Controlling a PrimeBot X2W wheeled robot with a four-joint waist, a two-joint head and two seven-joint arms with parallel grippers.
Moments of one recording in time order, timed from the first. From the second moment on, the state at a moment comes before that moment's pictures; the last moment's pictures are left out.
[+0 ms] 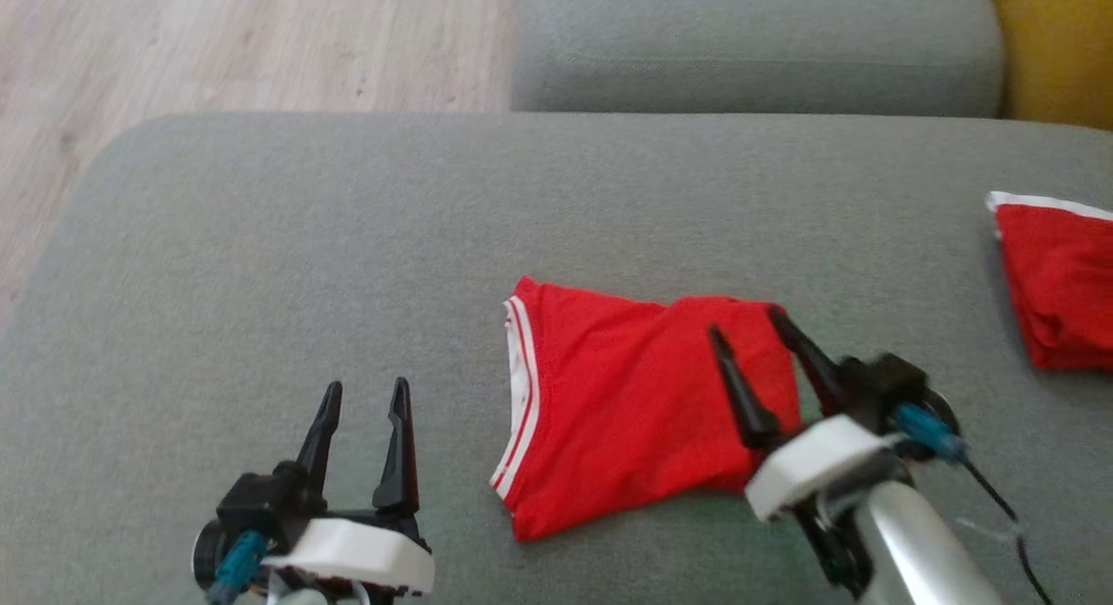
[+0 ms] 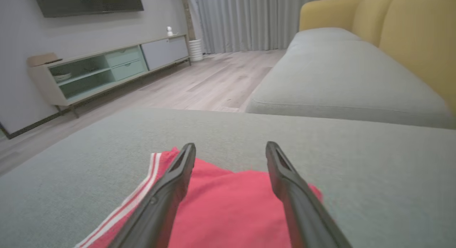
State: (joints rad) left arm -0.09 0.34 -0.64 0.07 -0.71 0.32 -0.24; right arm -0.20 -0.06 0.31 0.38 0.20 0.13 -0.13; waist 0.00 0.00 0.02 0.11
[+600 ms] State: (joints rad) left arm -0.01 0.34 -0.62 0.11 -0.70 0.32 -0.25; right arm 0.06 -0.05 0.09 0.16 0.20 0.13 -0.08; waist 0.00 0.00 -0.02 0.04
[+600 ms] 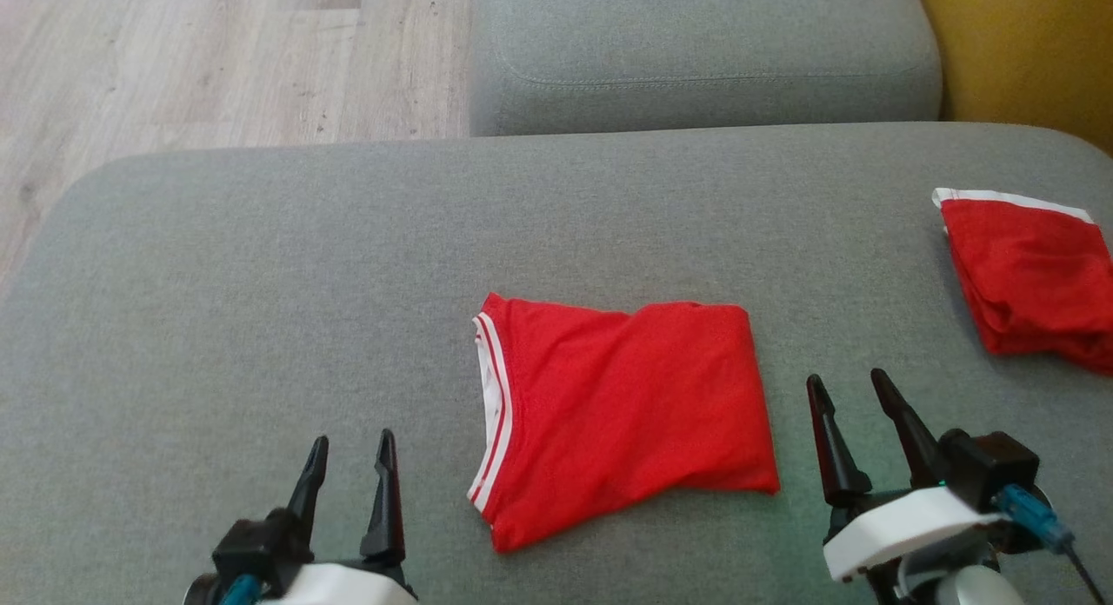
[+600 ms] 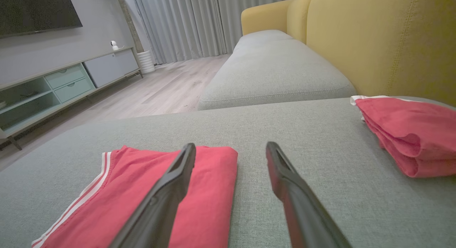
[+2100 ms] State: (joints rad) left arm -0.07 0.30 -0.60 0.13 -0.68 0.31 -0.25; right arm -0.25 -0.05 0.02 0.47 0.20 0.13 0.40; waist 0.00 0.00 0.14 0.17
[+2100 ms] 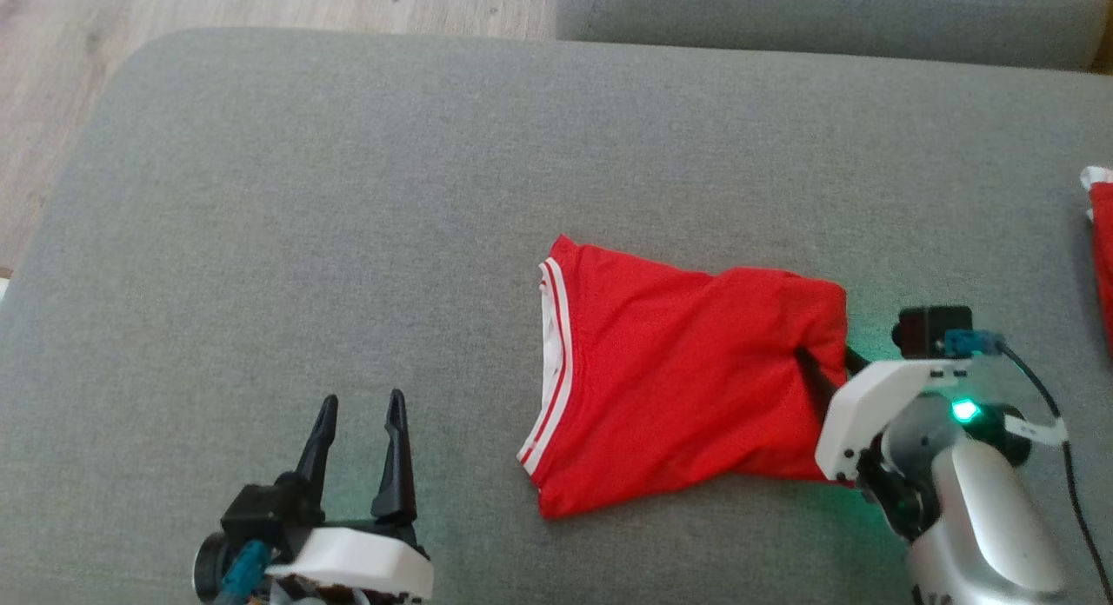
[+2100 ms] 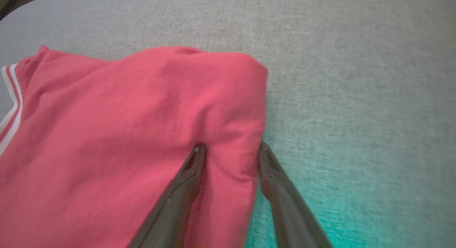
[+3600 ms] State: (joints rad) left arm -0.22 0.34 -0.61 0.09 -0.57 0.28 -0.19; right arm -0.48 -0.08 0.02 0.29 0.17 0.13 0.27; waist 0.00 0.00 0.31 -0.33
